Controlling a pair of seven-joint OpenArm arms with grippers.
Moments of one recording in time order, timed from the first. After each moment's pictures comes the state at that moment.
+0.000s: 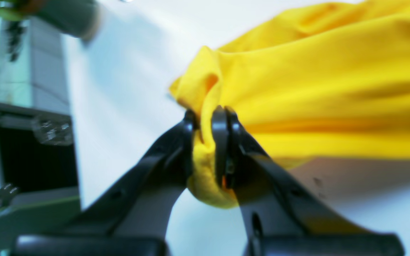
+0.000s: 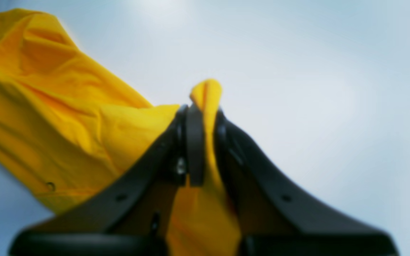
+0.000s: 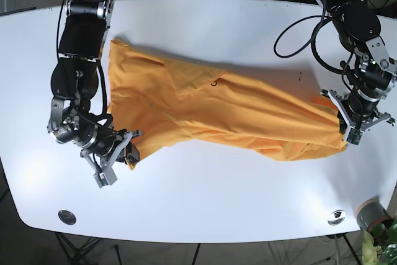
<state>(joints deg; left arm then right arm) -6.0 -14.0 -27.7 111.5 -5.1 -40.4 58.0 23.6 10.4 9.9 84.6 29.0 29.0 -61.2</state>
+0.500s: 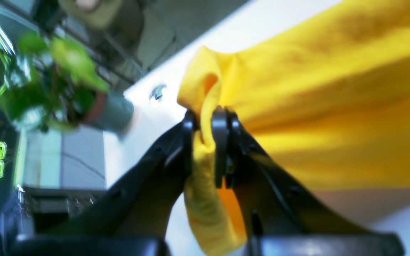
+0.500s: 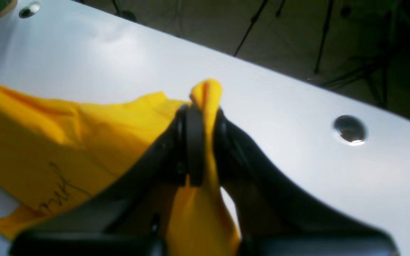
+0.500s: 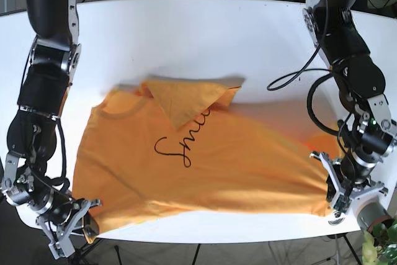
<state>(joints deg) -29.1 -15.0 -14.7 102.4 -4.5 -40.6 57.9 45.9 19.0 8.0 76.7 28.7 29.8 -60.8</state>
